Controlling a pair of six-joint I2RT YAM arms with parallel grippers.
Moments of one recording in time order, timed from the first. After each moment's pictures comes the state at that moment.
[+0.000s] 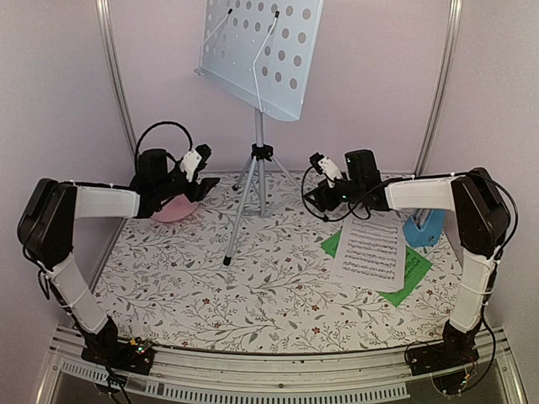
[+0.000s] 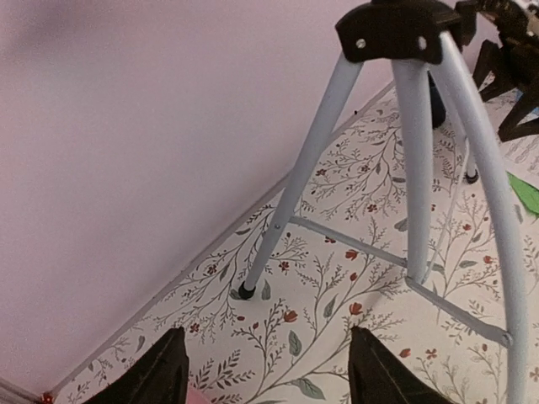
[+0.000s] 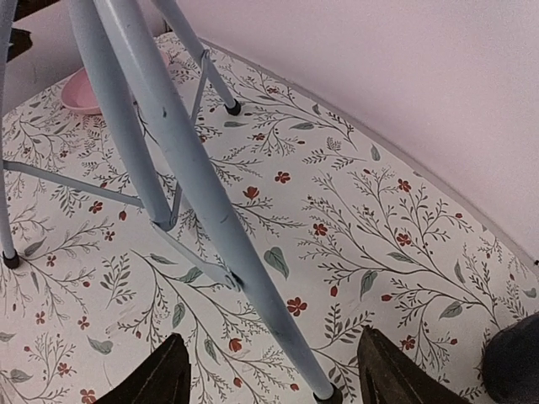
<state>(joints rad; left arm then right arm) -0.31 1.68 0.97 0.47 0.31 0.43 0.50 1.94 1.31 0.13 -0.24 -0.20</state>
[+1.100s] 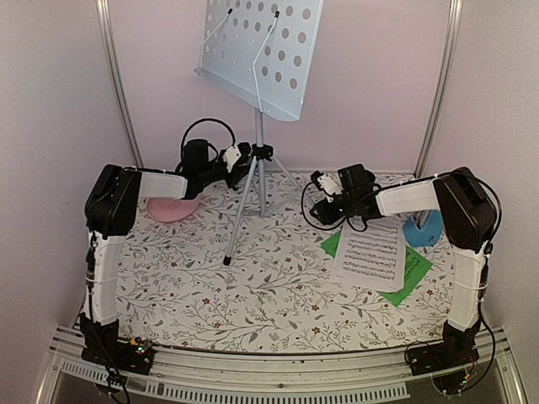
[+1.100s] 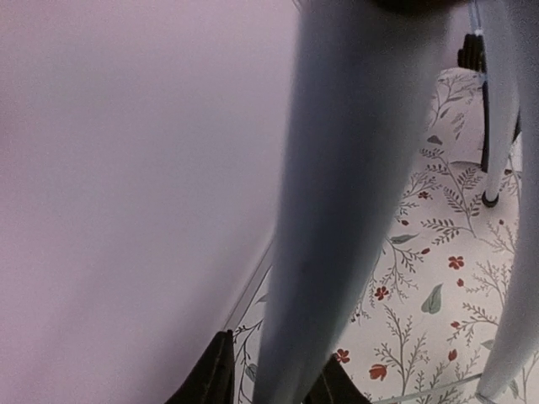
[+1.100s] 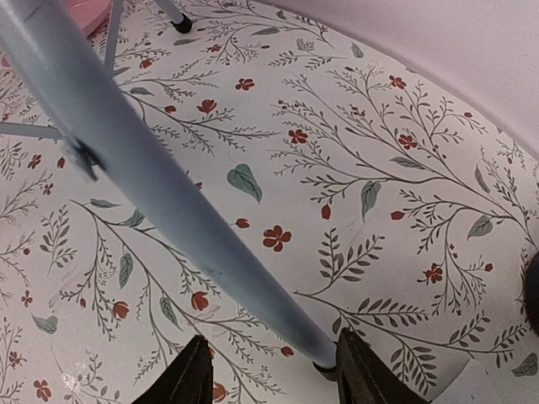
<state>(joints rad) -0.36 2.30 1.64 0.49 0.60 0.64 0.50 2.03 1.30 0.07 -0.15 -0.12</state>
